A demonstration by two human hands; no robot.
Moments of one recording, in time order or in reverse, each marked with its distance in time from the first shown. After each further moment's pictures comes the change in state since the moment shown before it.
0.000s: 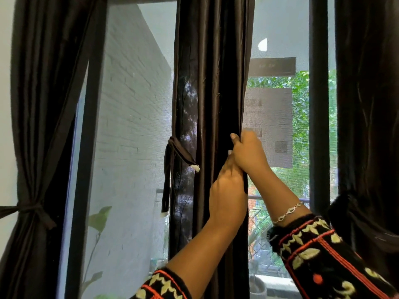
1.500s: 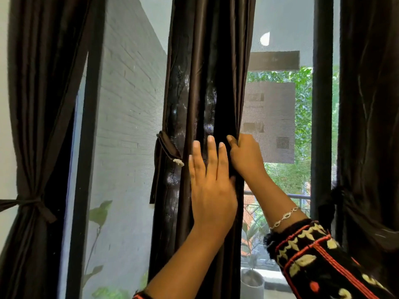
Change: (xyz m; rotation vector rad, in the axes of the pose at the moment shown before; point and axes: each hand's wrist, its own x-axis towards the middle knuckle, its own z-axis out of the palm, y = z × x) left_hand -0.021 -0.025 -0.005 0.196 0.362 0.136; right_hand -0.013 0.005 0.013 -0.048 0.013 -0.022
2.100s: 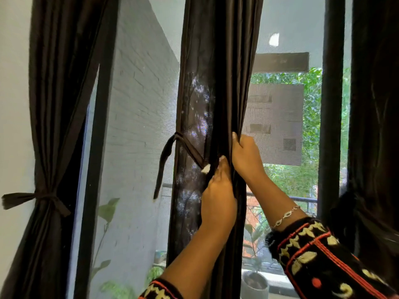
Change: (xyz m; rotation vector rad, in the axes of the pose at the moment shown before) left_hand 0.004 0.008 -0.014 -0.180 -0.515 -0.391; right_hand -0.007 -0.007 0.008 0.119 -0.029 -0.033
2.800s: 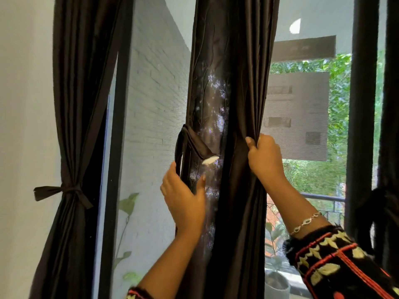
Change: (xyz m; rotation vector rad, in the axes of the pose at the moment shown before) left_hand -0.004 -0.076 -0.009 -0.267 0.575 -0.203; right_hand -0.005 0.011 0.000 -0.120 0.041 0.037
